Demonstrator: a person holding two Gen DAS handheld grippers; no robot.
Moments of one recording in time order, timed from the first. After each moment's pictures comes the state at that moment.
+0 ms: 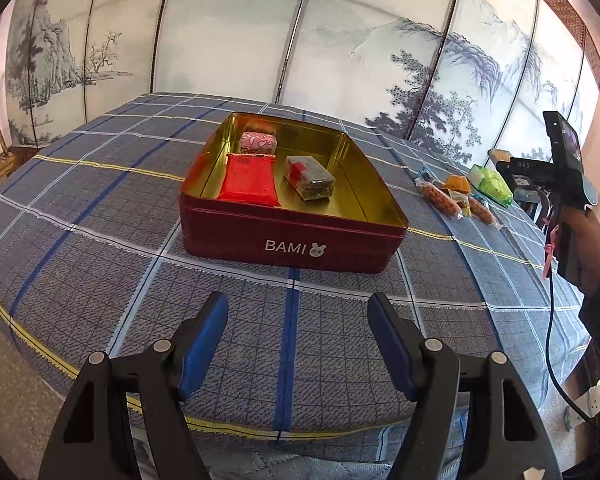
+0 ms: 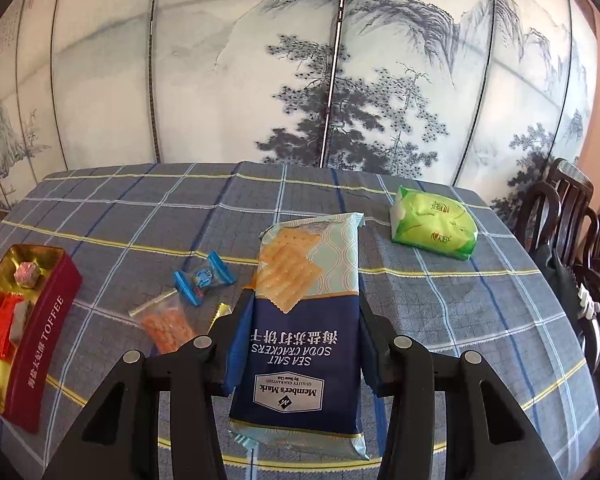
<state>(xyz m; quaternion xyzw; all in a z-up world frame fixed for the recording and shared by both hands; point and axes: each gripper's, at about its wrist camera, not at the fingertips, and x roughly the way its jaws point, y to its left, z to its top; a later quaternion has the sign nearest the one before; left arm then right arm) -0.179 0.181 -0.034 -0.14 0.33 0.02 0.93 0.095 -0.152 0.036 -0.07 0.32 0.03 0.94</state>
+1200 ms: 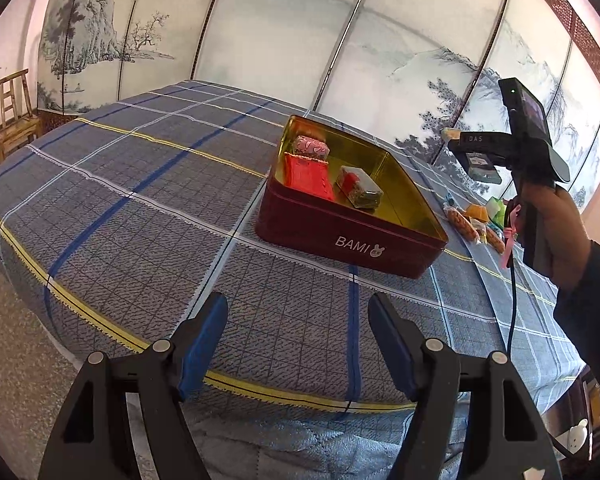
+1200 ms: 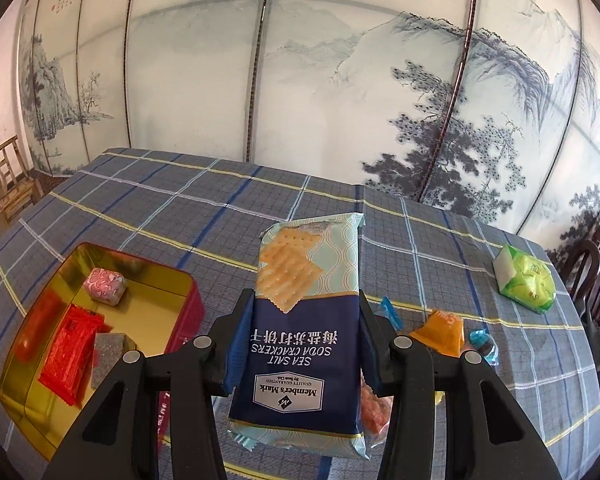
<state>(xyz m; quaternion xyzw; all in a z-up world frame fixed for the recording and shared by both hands) -0.214 0.223 -0.036 -0.20 0.32 0.06 0.93 0.090 0.030 0.033 -0.13 0.31 0.12 0.93</state>
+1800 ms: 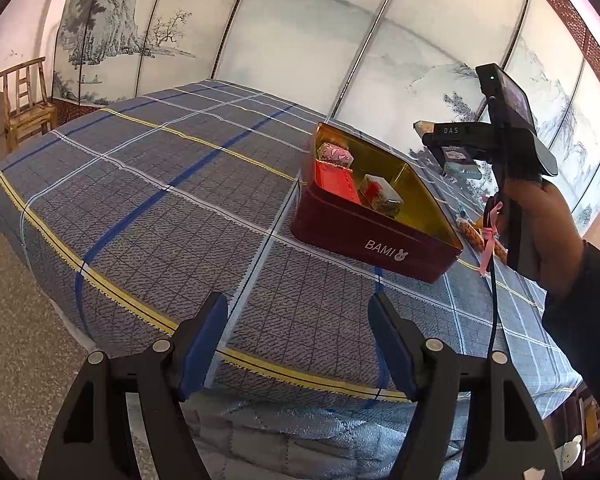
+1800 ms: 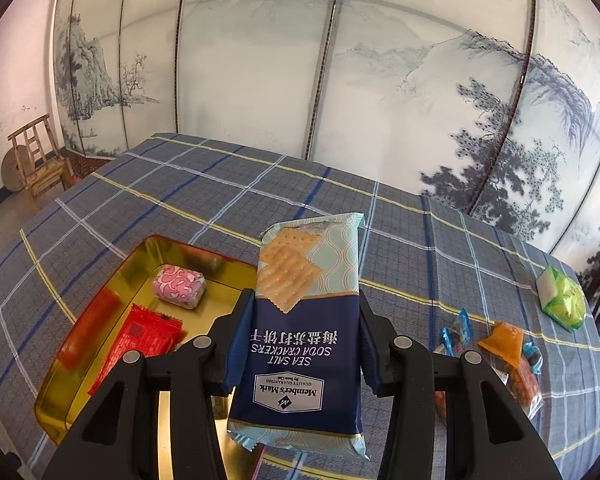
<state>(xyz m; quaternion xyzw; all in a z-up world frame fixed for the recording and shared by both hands) -0.233 0.242 -0.039 -0.22 0.31 0.08 0.92 0.065 0.110 0.023 -0.15 0.32 0.18 0.92</state>
